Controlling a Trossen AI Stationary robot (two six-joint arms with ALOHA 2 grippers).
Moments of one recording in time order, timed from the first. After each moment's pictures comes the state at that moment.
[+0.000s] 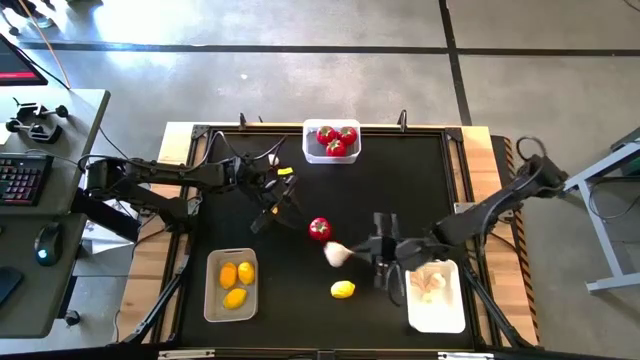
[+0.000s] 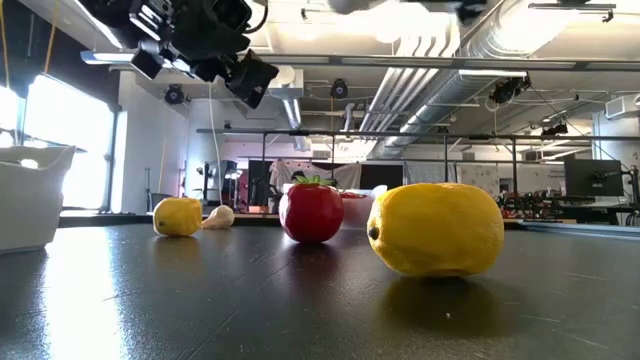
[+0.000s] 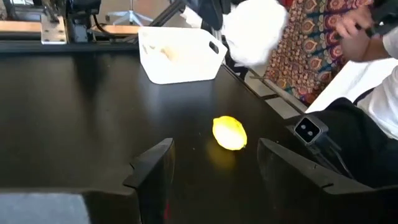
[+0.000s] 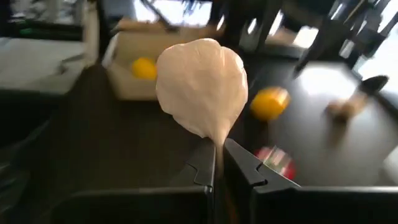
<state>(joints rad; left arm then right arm) 0.22 1.31 0.69 0.17 0.72 0.12 0.51 1.39 0.93 -0.03 0.51 0.17</state>
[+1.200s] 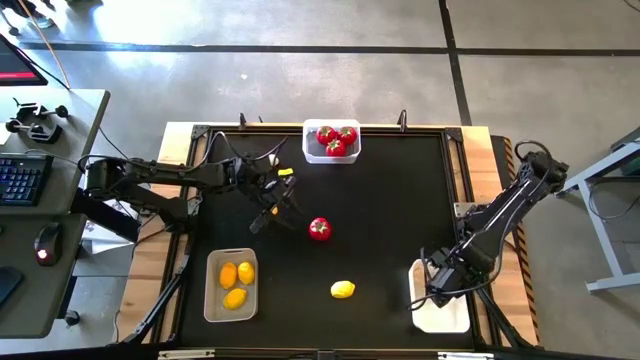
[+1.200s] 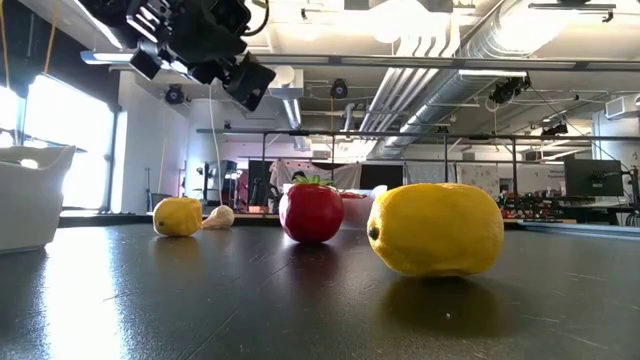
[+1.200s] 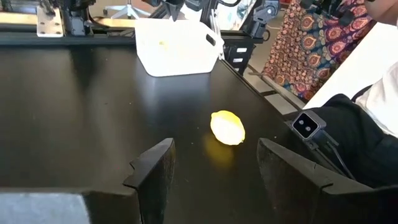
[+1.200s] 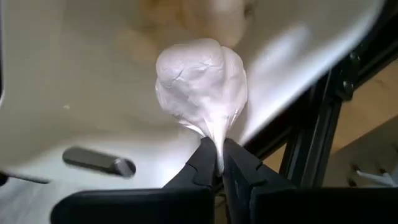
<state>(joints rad) 0.21 1.31 0.69 0.14 0.72 0.13 0.83 1.32 0.91 -1.07 -0.43 1.87</state>
